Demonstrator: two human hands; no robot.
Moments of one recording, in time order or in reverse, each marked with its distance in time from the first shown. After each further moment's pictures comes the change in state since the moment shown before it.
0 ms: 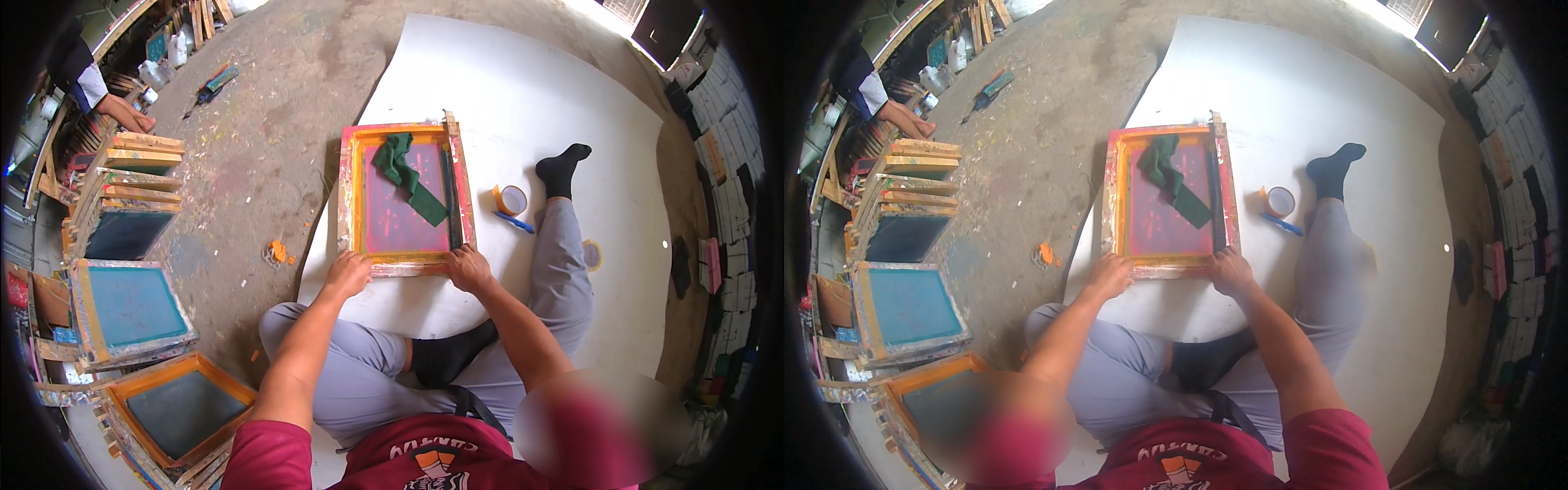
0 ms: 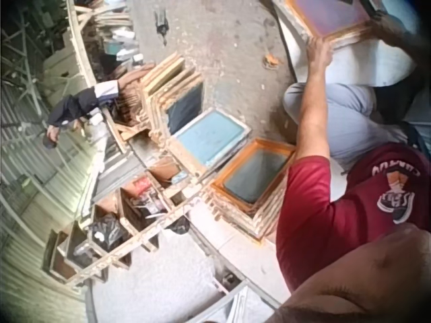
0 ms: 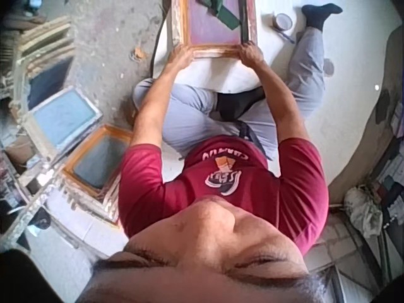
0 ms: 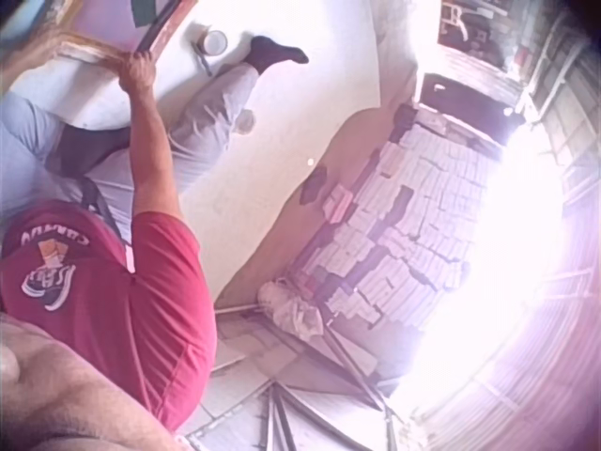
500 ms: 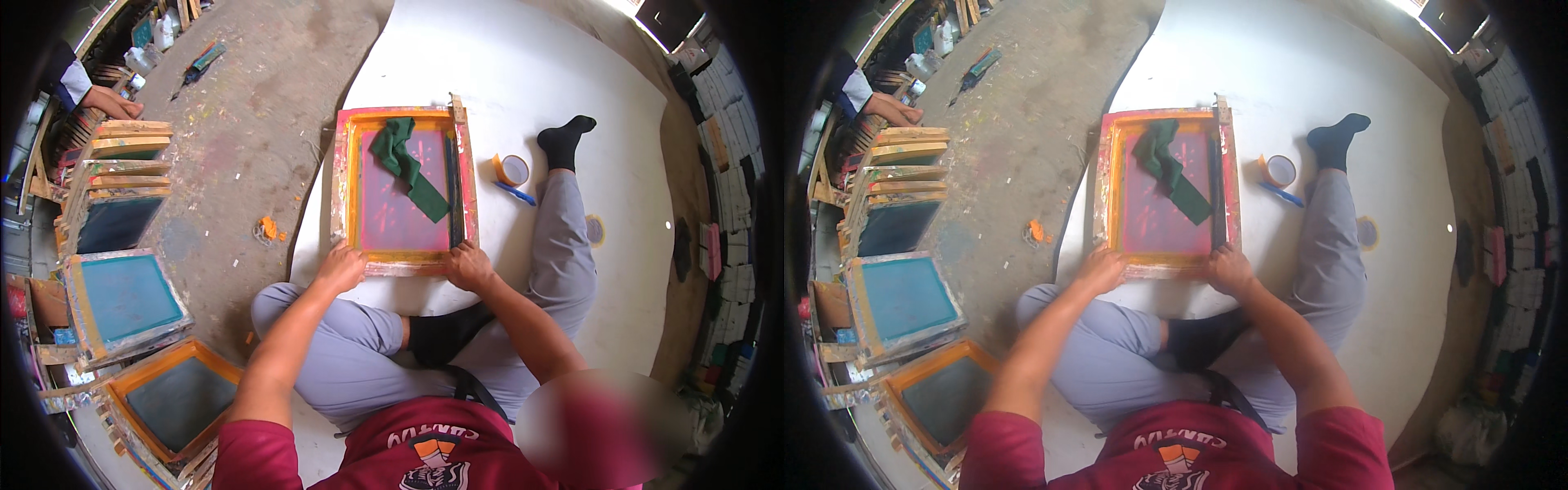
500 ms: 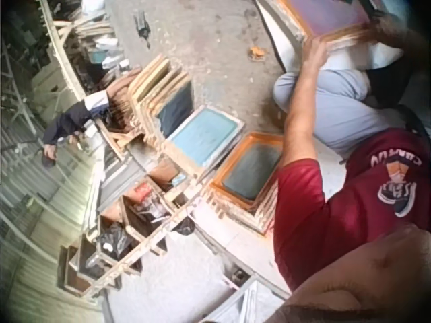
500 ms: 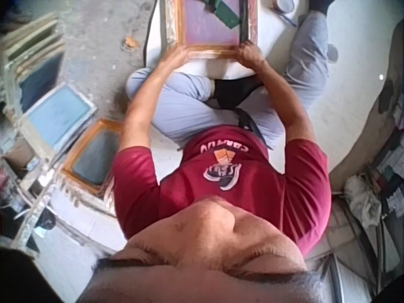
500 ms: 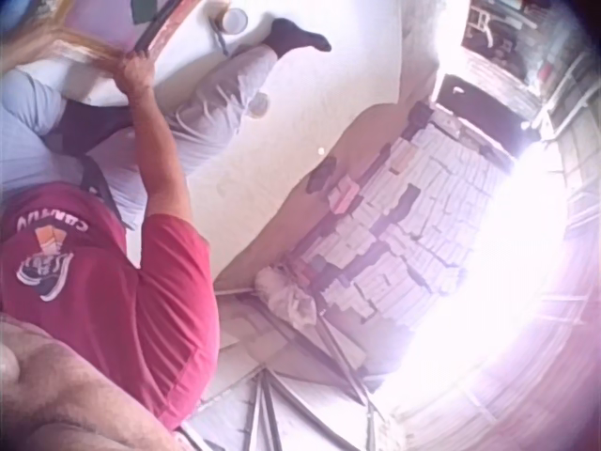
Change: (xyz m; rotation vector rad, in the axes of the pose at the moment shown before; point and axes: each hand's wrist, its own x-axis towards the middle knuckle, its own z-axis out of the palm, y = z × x) left_hand -0.012 0.011 -0.028 0.048 -0.195 0.083; right_hand -0.007 -0.017 -0.038 -0.034 -0.111 -0.143
